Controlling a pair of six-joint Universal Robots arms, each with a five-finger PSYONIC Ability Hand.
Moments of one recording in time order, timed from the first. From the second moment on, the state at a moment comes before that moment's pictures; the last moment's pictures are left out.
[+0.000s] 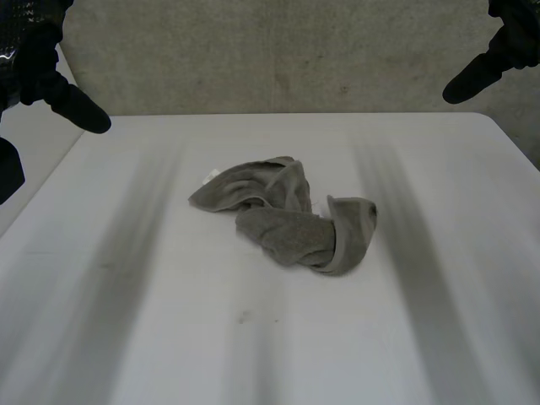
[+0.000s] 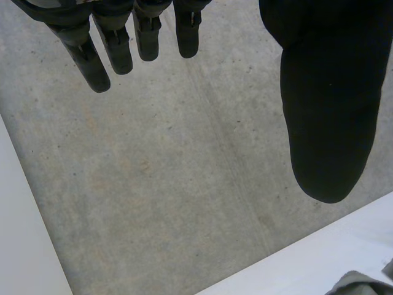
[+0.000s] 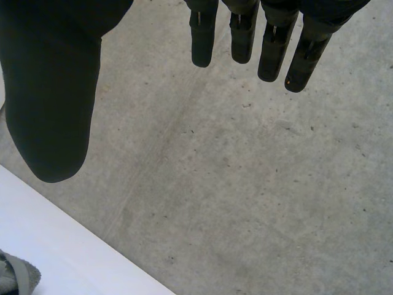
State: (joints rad) left arm 4.28 -1.38 -1.46 3.04 -1.69 3.23; right arm 1.89 -1.67 1.34 0.11 1.49 2.98; left_hand 0.18 0.16 0.17 0.17 0.03; right_hand 0.25 0.25 0.22 0.23 0.07
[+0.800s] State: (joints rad) left arm 4.26 -2.13 -1.37 3.33 -1.45 3.24; right arm 2.05 -1.06 1.31 0.10 1.27 2.66; left_hand 0.34 0.34 0.34 0.34 0.17; right_hand 0.25 0.25 0.22 0.23 0.07
